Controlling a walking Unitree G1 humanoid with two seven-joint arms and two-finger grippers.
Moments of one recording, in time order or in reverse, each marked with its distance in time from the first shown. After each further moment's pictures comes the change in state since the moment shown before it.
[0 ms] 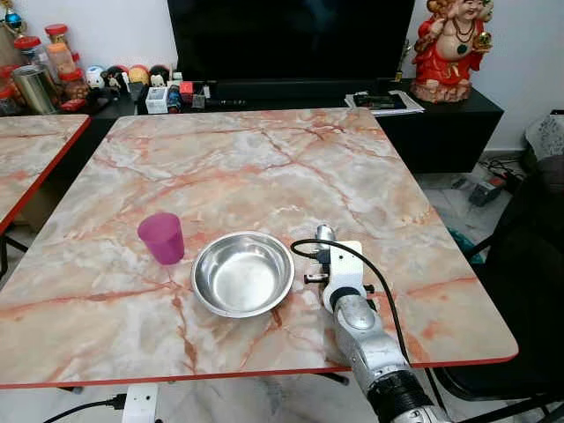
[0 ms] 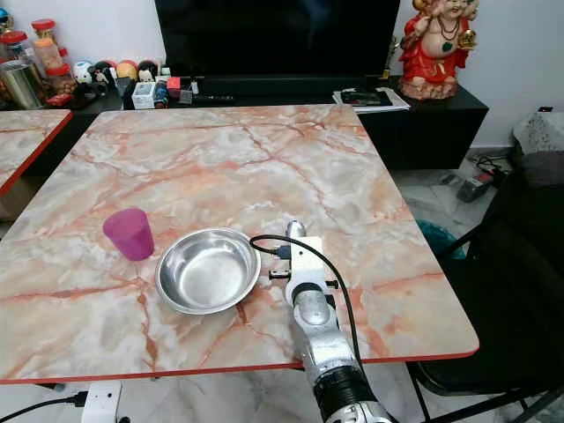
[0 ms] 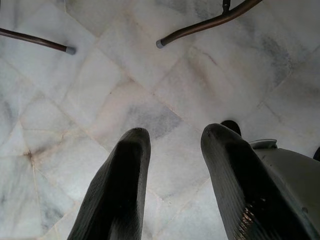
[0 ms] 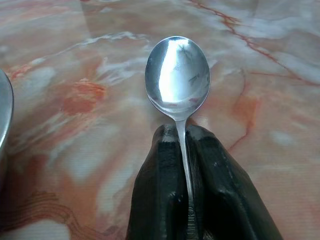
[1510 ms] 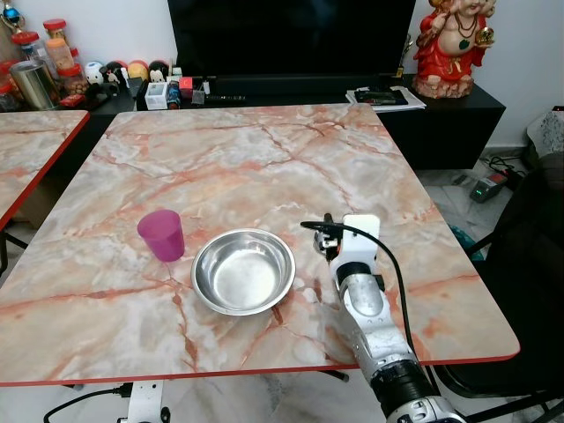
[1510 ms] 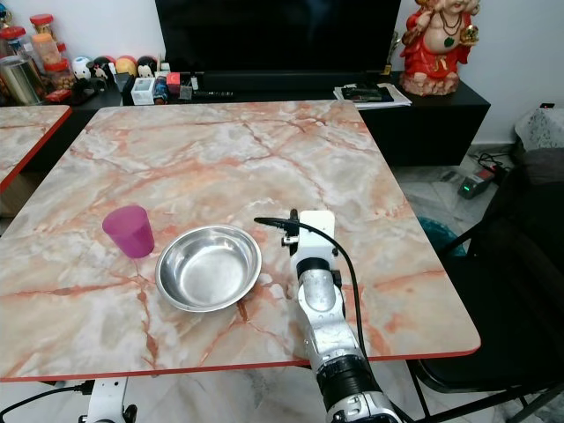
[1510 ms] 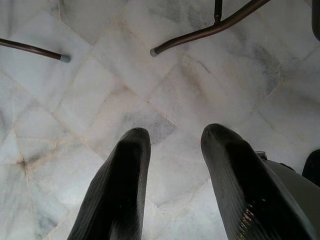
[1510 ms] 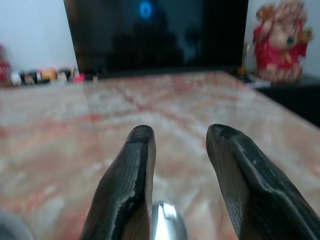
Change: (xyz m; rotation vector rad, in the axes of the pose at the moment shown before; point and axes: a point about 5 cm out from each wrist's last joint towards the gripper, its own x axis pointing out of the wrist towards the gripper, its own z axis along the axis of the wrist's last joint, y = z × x) left arm 0.003 -0.008 0.016 -0.009 -0.032 -0.018; right arm -0.004 -0.011 0.058 0.013 -0.419 -0.051
